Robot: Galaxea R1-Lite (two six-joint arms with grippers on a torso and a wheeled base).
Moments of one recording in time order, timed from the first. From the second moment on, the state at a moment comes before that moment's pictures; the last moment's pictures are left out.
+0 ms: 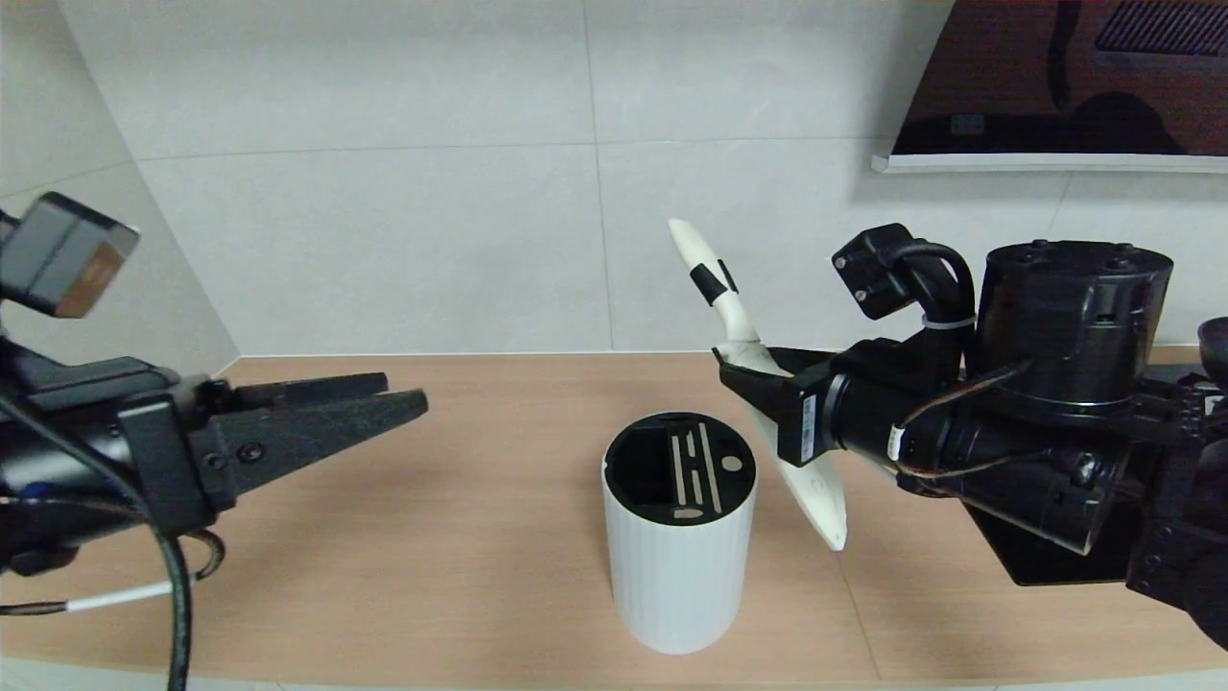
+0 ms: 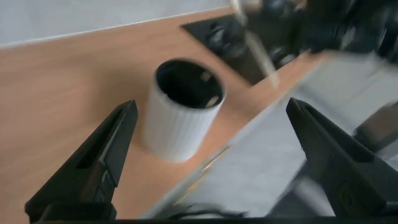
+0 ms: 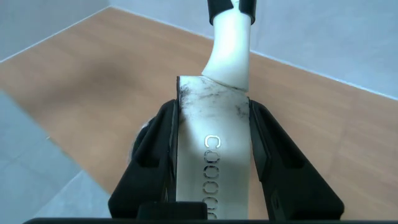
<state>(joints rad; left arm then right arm) -0.22 1.19 -0.70 -0.34 -0.66 -0.29 0.77 1.65 -0.89 -0.65 -0.13 0.05</state>
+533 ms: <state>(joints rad) -0.46 1.41 -0.68 -0.81 -0.48 -0.72 0.90 1.66 -0.89 -0.65 -0.18 0.08</state>
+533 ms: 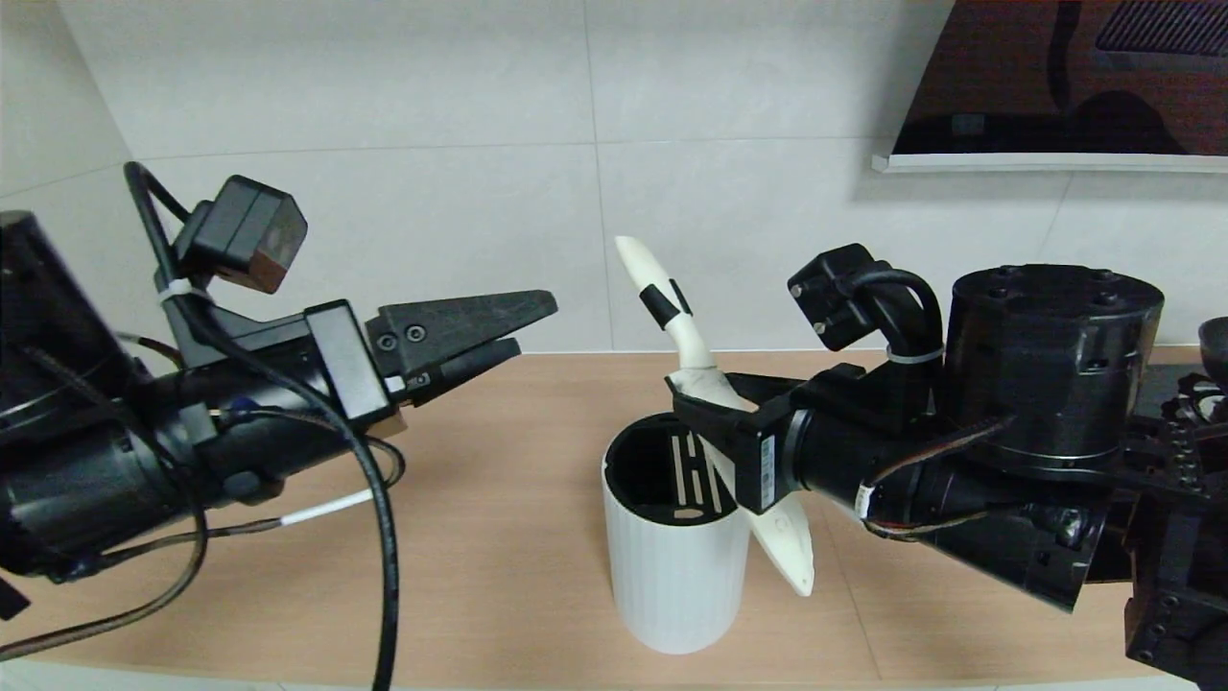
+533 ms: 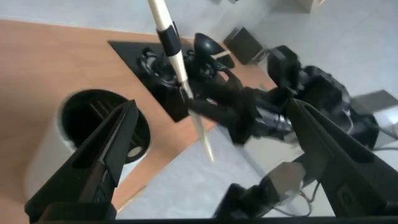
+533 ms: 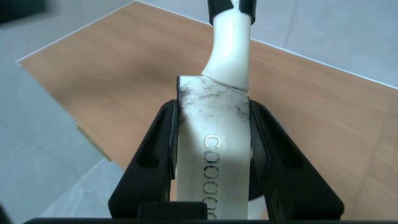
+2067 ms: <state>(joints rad) -0.58 1.68 -0.67 -1.07 -0.28 -0.79 1.02 1.70 -0.88 -0.66 -0.18 0.12</state>
